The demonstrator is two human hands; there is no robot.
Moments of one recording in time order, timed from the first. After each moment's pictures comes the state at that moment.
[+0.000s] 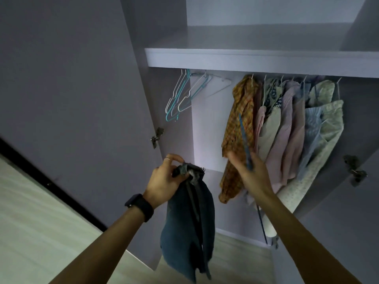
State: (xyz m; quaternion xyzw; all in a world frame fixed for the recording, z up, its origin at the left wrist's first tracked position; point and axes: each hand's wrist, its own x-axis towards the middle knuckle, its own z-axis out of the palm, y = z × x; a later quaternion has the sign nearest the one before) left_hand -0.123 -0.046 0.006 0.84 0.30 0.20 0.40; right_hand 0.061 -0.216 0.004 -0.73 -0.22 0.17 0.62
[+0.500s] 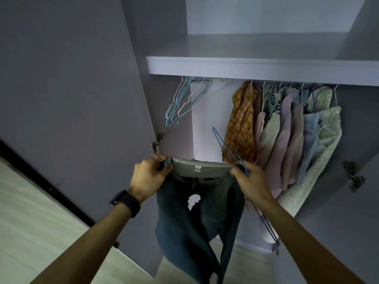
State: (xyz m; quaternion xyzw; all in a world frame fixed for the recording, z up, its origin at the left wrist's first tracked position) left_hand -0.136 -0.016 0.031 0.85 0.35 0.26 0.30; right_hand 0.076 -0.209 -0.013 -0.77 -0.29 0.12 0.55
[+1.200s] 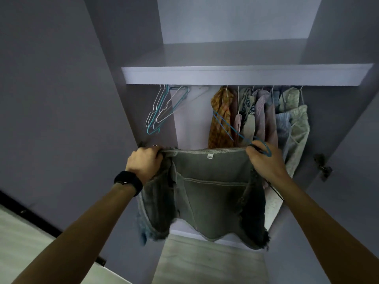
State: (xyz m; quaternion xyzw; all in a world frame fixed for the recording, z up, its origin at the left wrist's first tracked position) left_hand -0.073 0.004 0.052 0.93 0.33 0.14 0.06; right_hand 0.139 -0.256 0.039 -0.81 -0.29 0.00 0.51
